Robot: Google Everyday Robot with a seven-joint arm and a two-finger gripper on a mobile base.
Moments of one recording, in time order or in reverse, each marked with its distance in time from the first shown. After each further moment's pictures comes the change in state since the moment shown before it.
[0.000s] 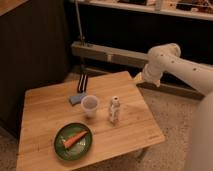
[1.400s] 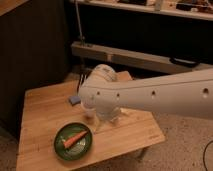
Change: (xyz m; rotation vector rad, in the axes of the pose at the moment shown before) arm 0.217 0.229 -0.091 0.092 0.180 -0.507
